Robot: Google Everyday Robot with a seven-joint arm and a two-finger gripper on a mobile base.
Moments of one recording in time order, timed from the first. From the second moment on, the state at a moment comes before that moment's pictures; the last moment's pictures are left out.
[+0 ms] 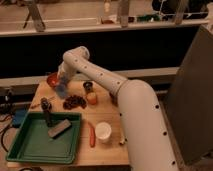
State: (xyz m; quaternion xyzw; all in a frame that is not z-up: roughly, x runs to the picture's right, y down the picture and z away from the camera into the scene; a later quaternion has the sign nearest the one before) arm -0.254 -0.082 0.895 0.07 -0.30 -0.62 0.72
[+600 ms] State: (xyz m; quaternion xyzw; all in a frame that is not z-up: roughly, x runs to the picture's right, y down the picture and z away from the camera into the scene) arm -0.253 -0.105 0.916 0.14 -0.29 -0.60 0.73
